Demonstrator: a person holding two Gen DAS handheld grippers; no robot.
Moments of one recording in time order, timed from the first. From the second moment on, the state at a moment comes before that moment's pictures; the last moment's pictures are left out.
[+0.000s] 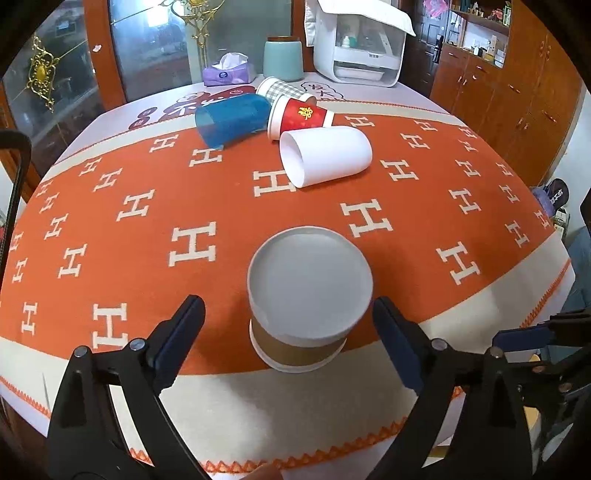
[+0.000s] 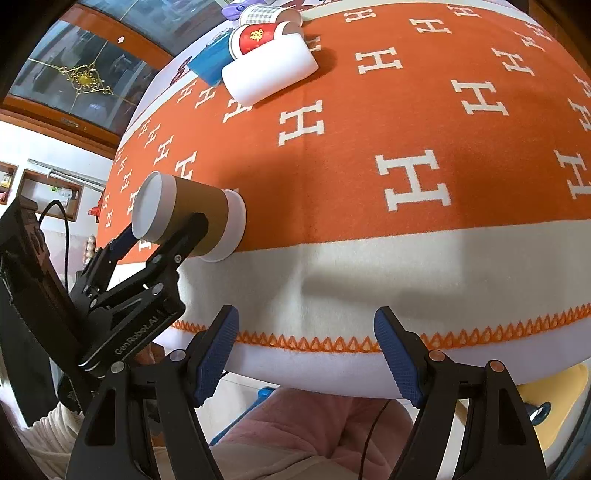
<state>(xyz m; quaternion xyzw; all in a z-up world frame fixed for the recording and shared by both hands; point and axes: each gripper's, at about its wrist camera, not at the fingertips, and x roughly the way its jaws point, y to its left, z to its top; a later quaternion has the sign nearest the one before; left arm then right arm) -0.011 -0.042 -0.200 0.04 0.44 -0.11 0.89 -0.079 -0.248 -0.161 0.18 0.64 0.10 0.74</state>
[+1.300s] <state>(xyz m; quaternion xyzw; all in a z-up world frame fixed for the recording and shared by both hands) -0.054 0.015 -0.069 0.02 0.45 -0.01 0.89 -0.098 -0.189 -0.009 0.07 0.48 0.09 0.87</state>
